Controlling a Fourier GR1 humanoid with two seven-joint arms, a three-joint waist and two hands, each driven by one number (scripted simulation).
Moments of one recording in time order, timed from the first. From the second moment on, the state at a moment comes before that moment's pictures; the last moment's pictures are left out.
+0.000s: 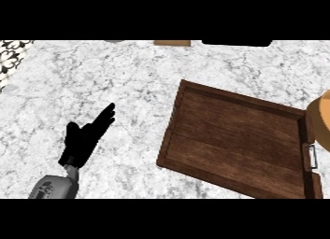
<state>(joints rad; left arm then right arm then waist) -0.12 0.16 -0.13 -1.37 0.04 -0.13 0.16 -0.47 -1.19 0.06 -0.78 0.25 0.28 -0.95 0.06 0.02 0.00</state>
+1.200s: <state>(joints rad) -0.09 0.15 -0.10 -1.35 0.03 -0.13 0.13 -0.69 -0.86 0.16 -0.62 0.42 0.38 -0.81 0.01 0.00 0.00</state>
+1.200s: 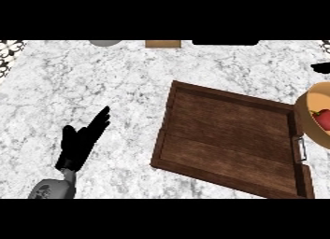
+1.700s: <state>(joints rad) -0.10 0.15 -0.10 -1.36 0.02 -0.13 0.15 -0.83 -0.92 -0.14 -0.42 0.06 0.57 -0.59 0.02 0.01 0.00</state>
